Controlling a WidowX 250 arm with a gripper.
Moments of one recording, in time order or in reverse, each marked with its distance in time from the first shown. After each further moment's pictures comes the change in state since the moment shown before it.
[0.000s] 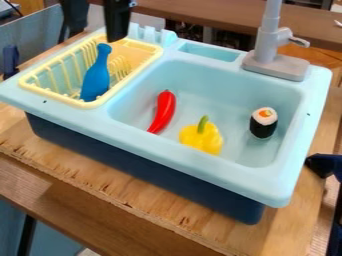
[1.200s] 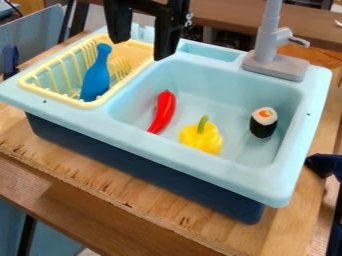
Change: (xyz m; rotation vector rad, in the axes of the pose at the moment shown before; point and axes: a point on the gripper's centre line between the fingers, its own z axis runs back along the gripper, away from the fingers) arm 0.003 -0.064 -0.001 0.052 0.002 -0.045
